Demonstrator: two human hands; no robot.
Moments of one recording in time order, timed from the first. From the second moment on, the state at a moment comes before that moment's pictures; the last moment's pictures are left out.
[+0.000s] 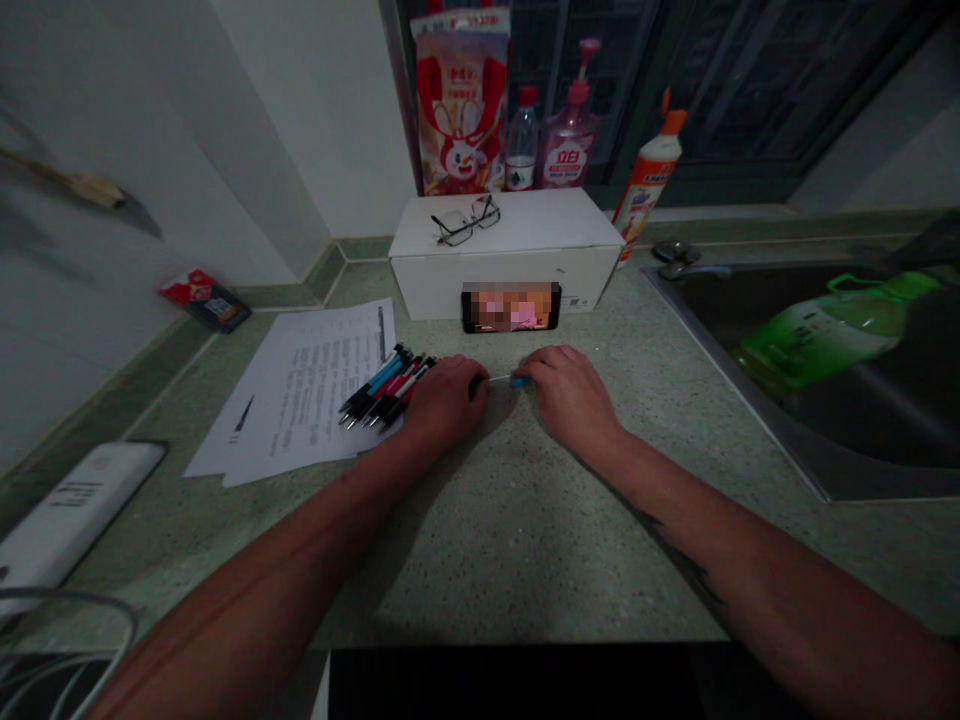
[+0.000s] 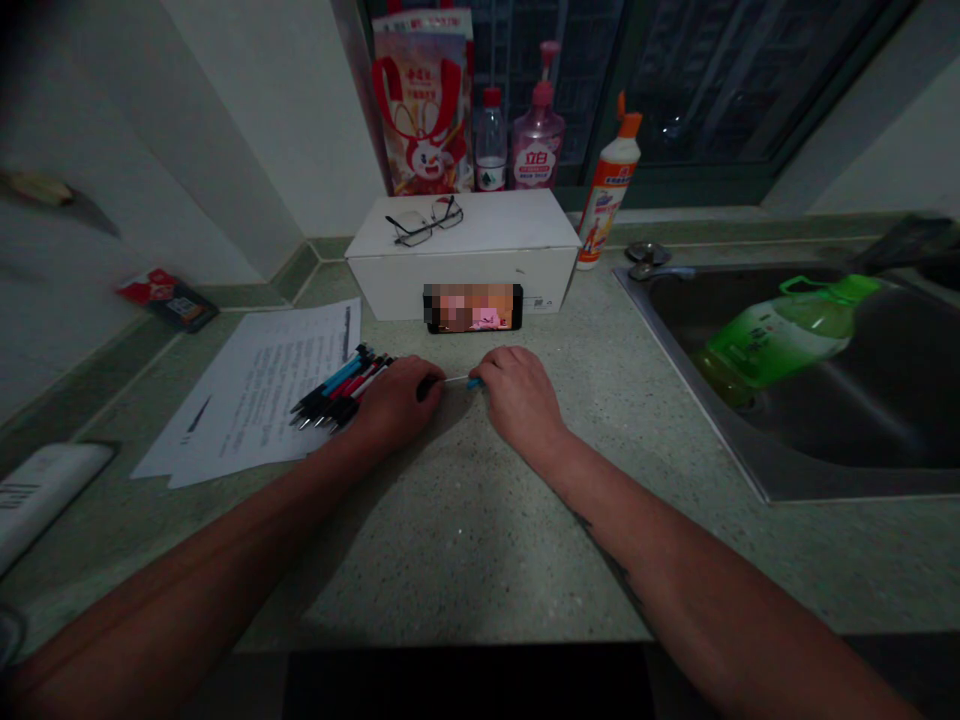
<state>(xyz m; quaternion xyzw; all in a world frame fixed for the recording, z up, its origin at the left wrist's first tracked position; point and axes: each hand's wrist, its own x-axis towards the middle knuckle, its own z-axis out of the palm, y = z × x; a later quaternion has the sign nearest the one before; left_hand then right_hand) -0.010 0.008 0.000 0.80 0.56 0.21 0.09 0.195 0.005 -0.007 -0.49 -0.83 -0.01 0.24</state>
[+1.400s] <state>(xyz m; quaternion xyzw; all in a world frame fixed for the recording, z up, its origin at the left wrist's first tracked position) -0.010 0.008 0.000 0.80 0.56 0.21 0.10 0.195 0.003 -0.006 -0.52 -0.81 0.01 0.25</state>
